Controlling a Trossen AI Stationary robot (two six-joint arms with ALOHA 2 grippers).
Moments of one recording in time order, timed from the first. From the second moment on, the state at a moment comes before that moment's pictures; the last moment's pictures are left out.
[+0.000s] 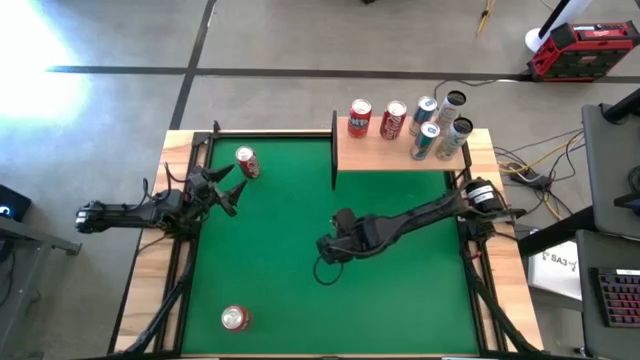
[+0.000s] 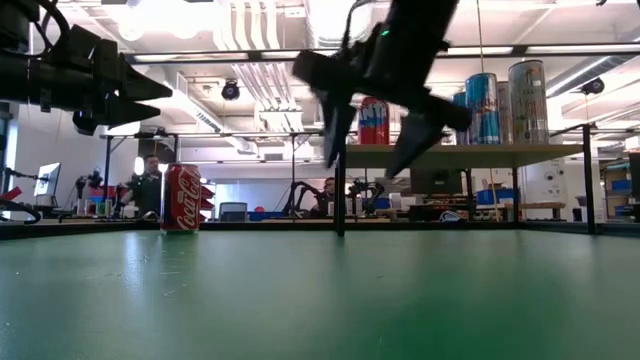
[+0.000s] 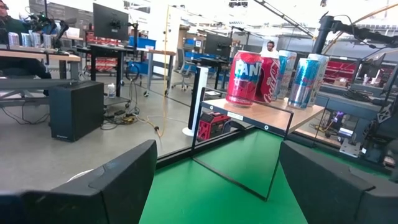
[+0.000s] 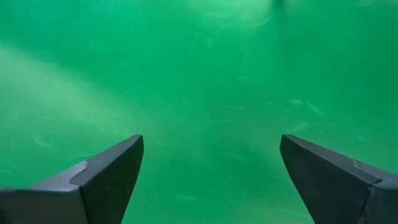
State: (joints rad) left arm -0.02 0.03 0.03 0.11 -0.74 -0.09; right arm 0.25 1.94 1.49 -0.82 0.48 1.28
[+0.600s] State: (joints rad) left arm -0.02 0.03 0.03 0.11 -0.74 -0.09; right arm 0.39 1.51 0.81 -0.47 0.97 1.45
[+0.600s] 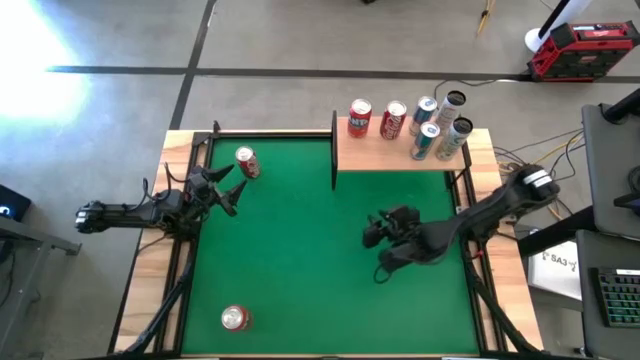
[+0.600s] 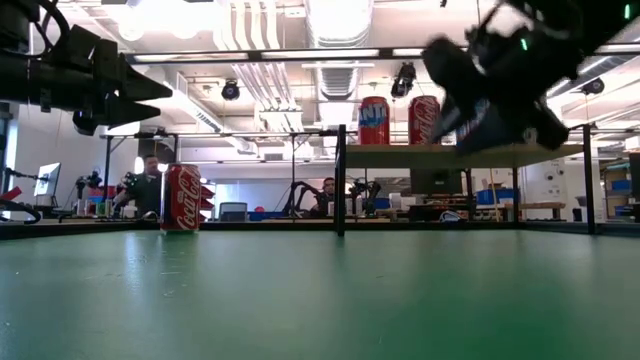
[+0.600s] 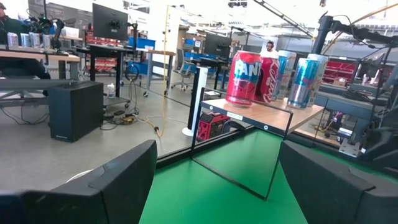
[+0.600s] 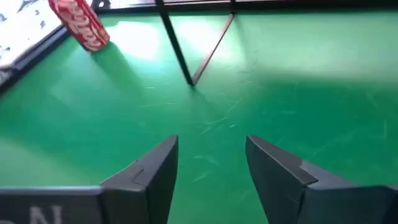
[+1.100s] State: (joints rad) left arm -0.02 0.03 0.03 0.11 -0.74 -0.09; right arm 0.06 1.42 0.31 0.80 0.03 0.45
